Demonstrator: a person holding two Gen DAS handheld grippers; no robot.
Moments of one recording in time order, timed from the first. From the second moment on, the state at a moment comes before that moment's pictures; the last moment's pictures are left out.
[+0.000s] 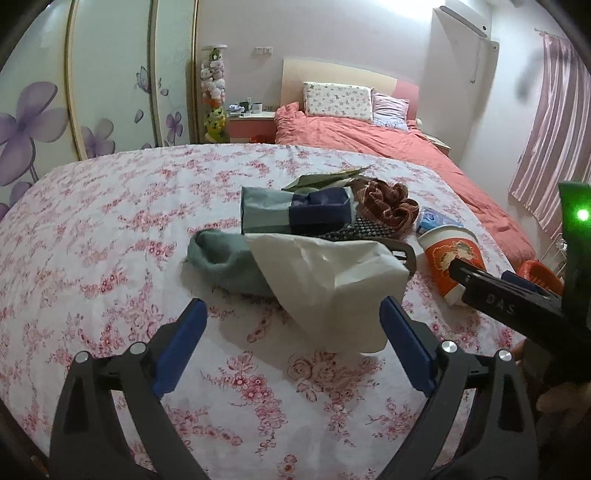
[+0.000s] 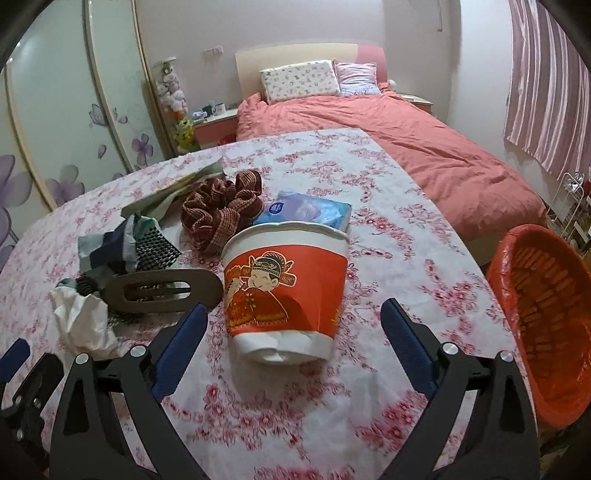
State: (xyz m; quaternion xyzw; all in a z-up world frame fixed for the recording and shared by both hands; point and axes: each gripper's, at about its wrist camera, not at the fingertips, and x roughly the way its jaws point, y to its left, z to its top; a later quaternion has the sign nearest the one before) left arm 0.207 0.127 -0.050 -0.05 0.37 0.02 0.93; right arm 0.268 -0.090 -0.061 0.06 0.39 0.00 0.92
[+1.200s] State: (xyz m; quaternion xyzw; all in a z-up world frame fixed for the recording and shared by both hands) left arm 0.230 0.114 -0.059 -0.06 0.38 0.04 0.92; right arm 0.250 -0.132 -0.071 0.09 0.40 -0.02 0.91
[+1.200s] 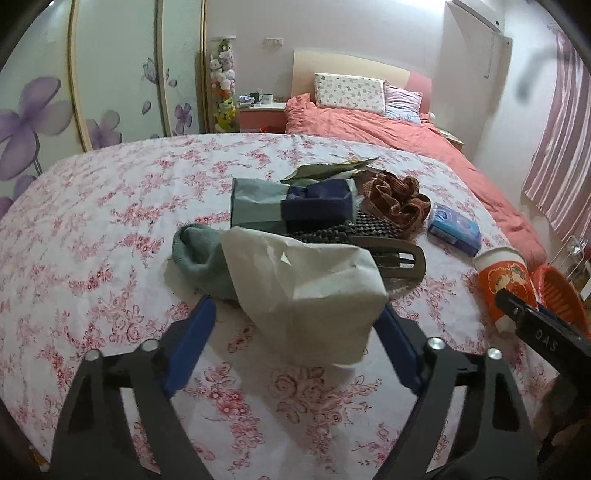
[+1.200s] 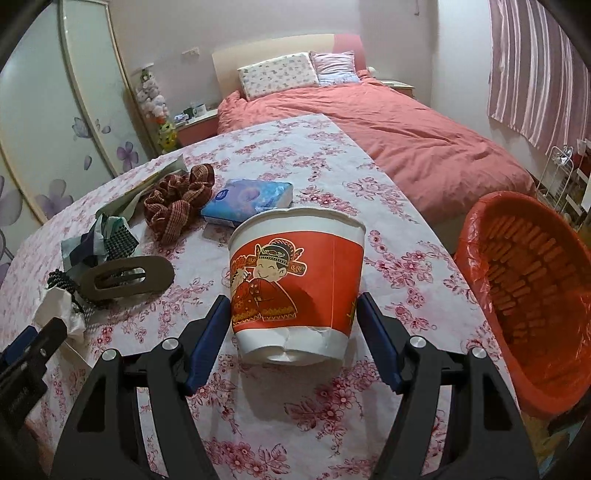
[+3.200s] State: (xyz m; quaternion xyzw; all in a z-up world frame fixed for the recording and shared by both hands) left arm 0.185 0.107 0.023 -0.11 0.31 -0.07 0.94; right arm 0.197 -0.149 0.003 0.09 0.31 0.00 0.95
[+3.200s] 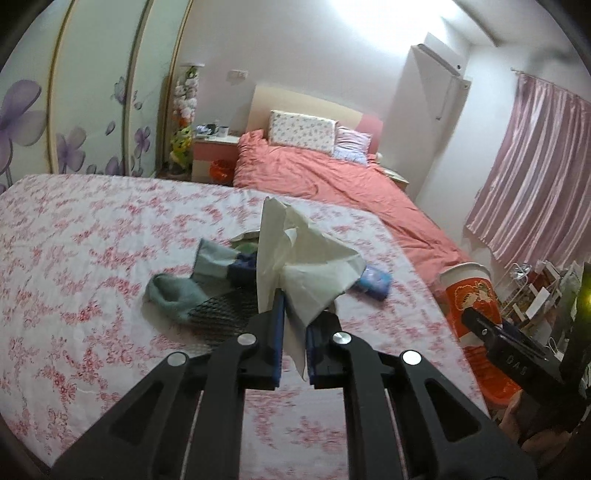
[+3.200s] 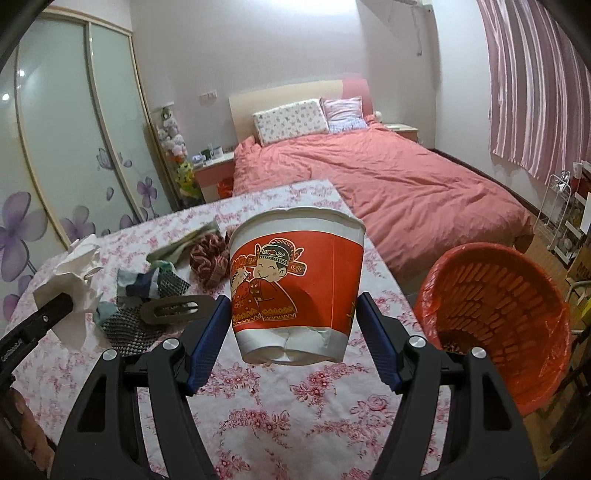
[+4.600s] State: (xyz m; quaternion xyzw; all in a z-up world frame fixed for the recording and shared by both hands) left arm 0.216 -0.195 0.011 -0.04 0.34 -0.37 0.86; right arm 0.150 -0.335 0.002 0.20 0.22 -0.19 0.94
